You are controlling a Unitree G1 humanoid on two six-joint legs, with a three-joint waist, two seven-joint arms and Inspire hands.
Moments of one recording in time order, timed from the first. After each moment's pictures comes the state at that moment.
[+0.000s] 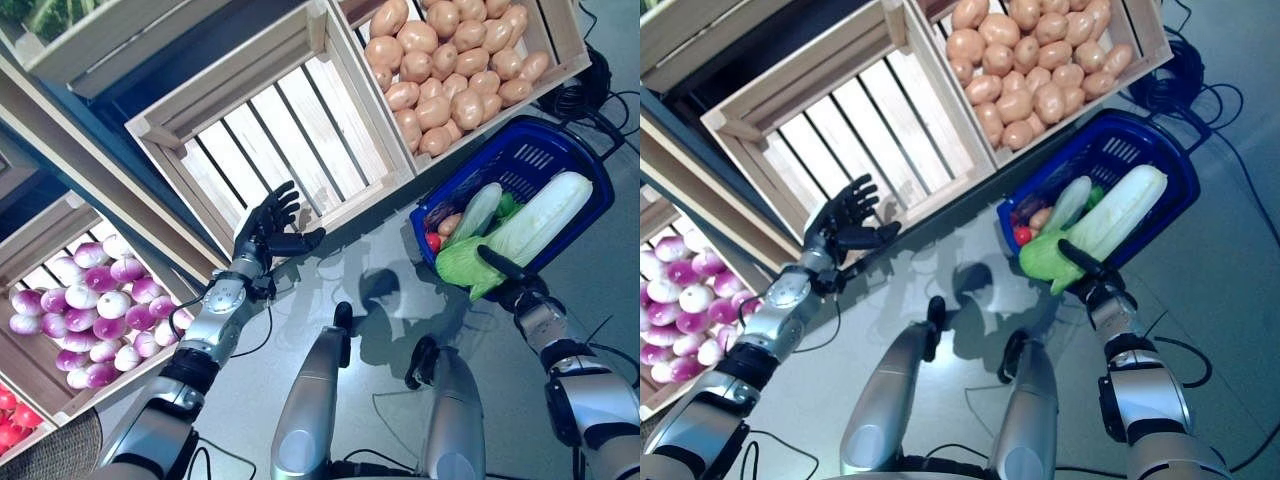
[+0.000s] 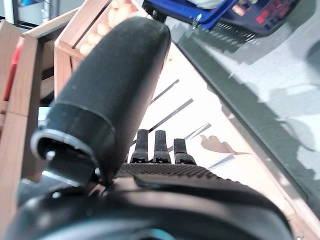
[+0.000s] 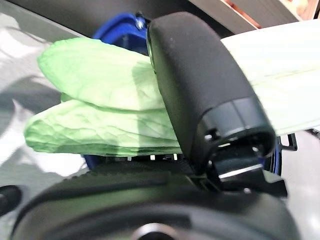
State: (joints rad) left arm -0.51 0.52 -0.33 0.46 -0.67 -0.20 0.07; right arm -0.74 -0.54 0.05 1.25 1.08 0.01 0.07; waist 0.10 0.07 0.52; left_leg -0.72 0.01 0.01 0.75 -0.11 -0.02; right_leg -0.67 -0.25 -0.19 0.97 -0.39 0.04
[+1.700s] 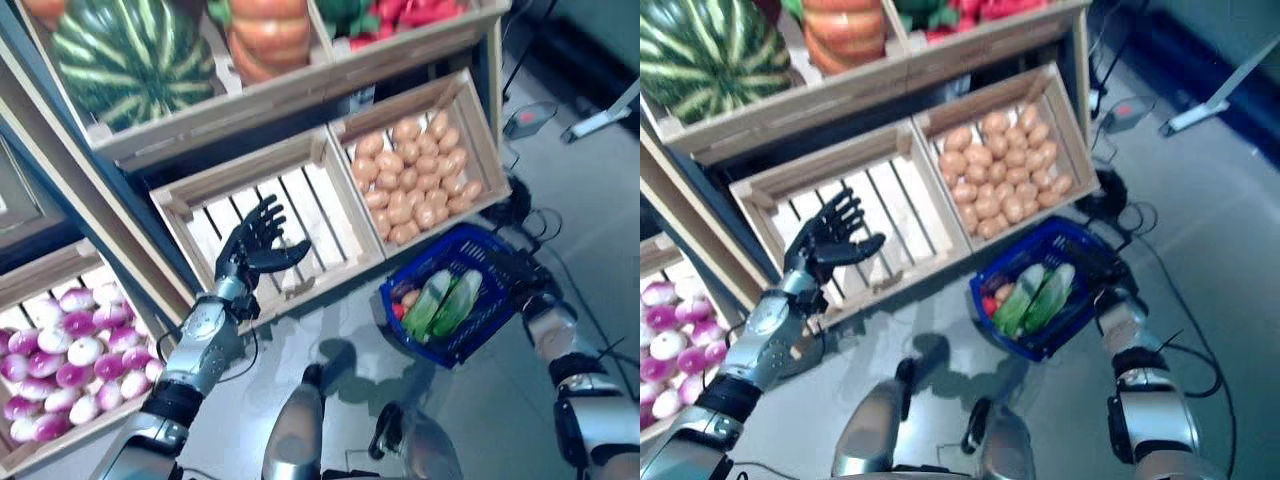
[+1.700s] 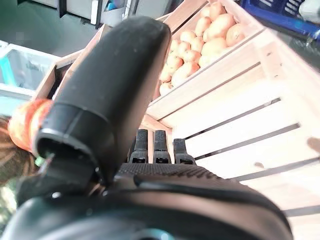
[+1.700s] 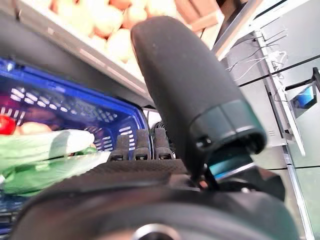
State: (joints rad) left arm -0.26 0.53 -0.25 0.39 -0.67 -0.19 0.01; right arm -0.48 -0.46 -0.03 0.97 1.01 -0.01 -0.02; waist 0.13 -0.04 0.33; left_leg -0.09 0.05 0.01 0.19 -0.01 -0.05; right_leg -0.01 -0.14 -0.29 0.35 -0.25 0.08
